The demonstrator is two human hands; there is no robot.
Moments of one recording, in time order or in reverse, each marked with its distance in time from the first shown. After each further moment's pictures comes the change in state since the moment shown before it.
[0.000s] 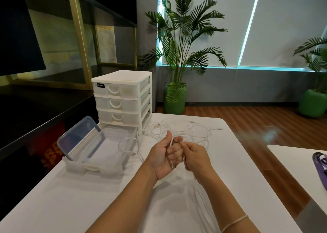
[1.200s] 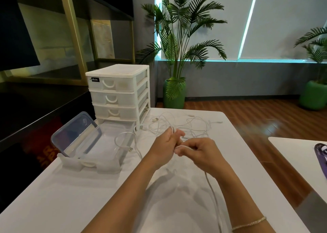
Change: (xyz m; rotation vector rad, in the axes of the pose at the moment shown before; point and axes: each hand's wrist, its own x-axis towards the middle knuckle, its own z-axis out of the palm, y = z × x) left_hand -0.005 0.000 0.005 1.237 0.233 0.255; right_hand -0.016 -0.013 -0.031 -0.320 -0.155 -0.274
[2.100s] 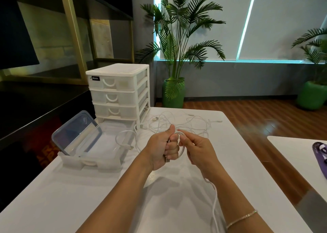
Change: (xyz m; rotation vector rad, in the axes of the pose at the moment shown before) left_hand -0.005 0.006 -0.010 -0.754 -0.193 -0.277; right_hand 0.001 0.003 0.021 0.345 0.139 0.139
